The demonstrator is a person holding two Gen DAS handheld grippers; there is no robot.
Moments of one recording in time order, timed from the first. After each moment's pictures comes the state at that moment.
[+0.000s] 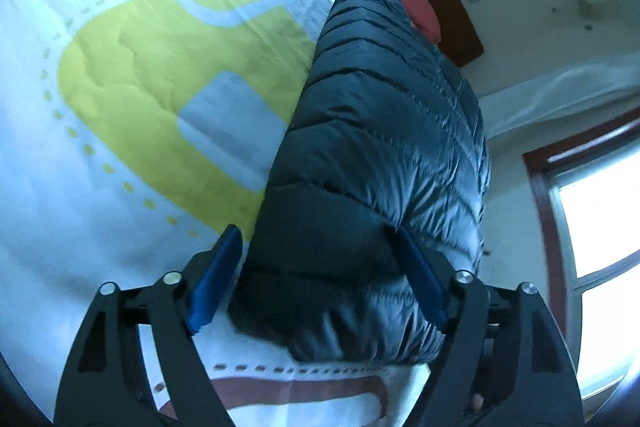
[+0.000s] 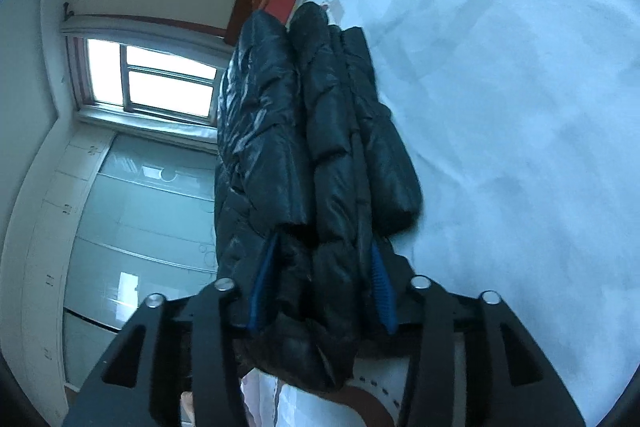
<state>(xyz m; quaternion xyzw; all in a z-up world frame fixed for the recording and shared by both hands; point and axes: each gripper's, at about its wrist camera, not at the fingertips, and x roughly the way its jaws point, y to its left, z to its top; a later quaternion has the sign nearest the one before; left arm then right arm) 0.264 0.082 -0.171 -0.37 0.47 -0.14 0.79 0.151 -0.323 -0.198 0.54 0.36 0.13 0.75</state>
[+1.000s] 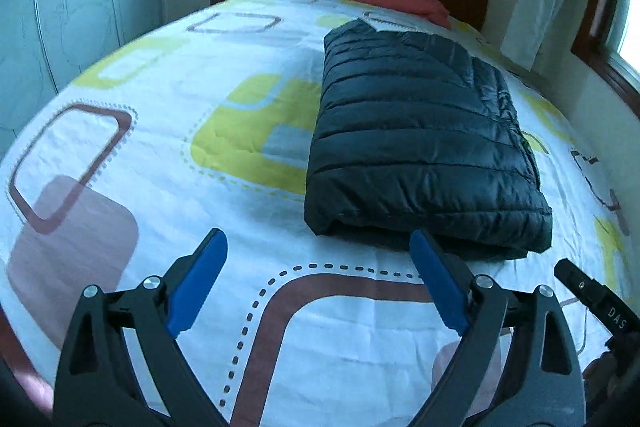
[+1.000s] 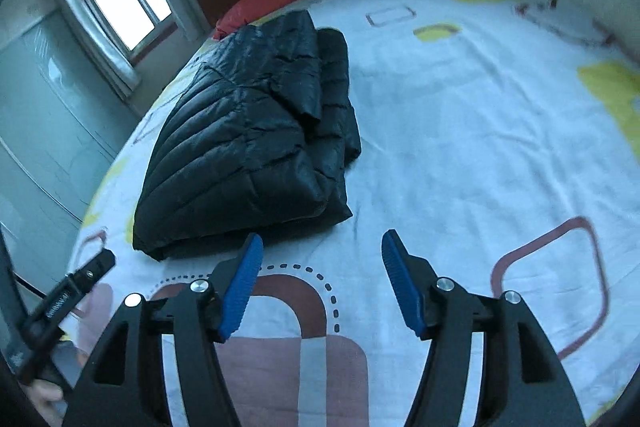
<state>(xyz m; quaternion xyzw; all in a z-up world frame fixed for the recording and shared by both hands) 0.136 0.042 -0.090 -0.06 0.40 -0.02 0.91 0.061 -0.246 -0.111 0.21 0.40 -0.04 0.89</state>
